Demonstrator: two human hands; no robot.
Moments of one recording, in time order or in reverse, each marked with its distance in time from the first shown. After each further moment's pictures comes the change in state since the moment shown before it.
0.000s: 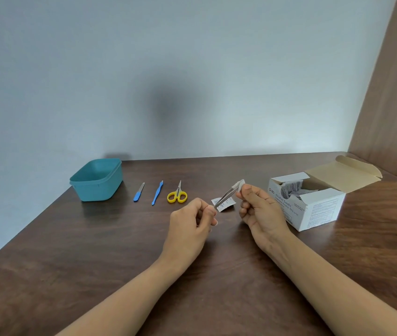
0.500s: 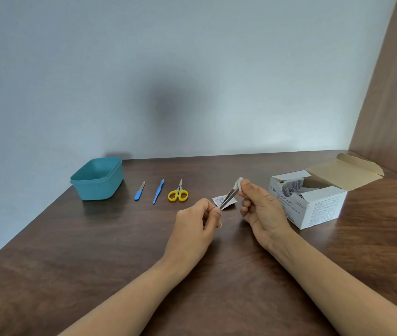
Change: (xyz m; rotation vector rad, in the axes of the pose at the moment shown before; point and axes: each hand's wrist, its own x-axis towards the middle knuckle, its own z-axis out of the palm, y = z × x) left_hand -0.002 0.001 0.001 0.091 -0.062 0.078; right_hand -0.001 -0.002 0.002 -0.009 -0.012 0.009
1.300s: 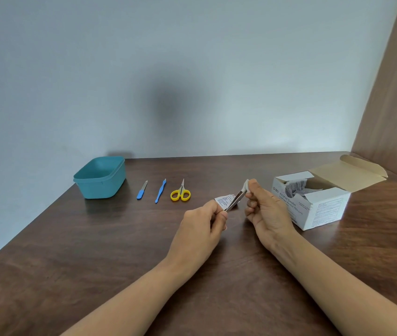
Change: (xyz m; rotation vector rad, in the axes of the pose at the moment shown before) left_hand -0.003 0.000 0.002 0.112 -0.048 0.058; right_hand 0.000 -0.002 0.002 0.055 0.050 -0.003
